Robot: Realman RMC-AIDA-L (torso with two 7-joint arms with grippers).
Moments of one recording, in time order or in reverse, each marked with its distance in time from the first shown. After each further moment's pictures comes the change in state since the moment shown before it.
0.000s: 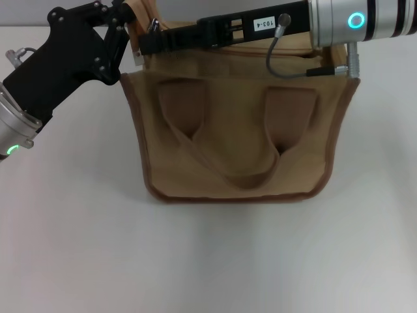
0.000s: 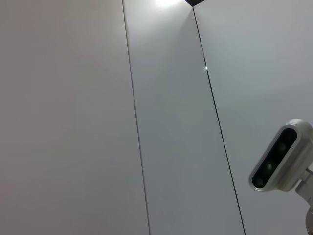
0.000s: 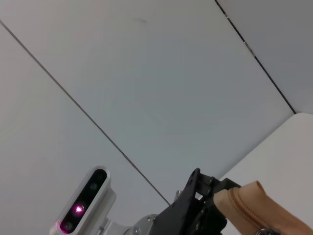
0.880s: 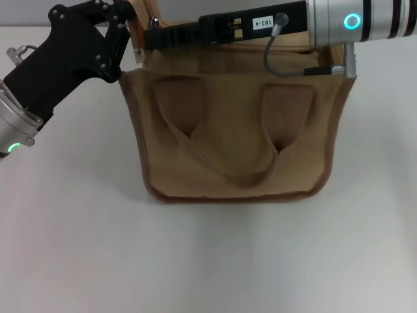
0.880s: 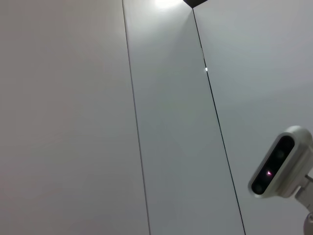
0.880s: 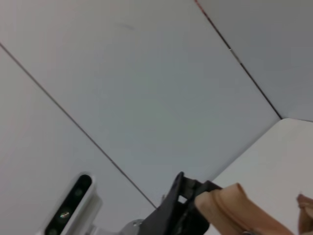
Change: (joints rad) left arm -0.006 0.000 -0.004 -0.002 0.001 0.000 -0.001; right arm -0.003 0.000 -0.007 0.013 0.004 0.044 -0.005
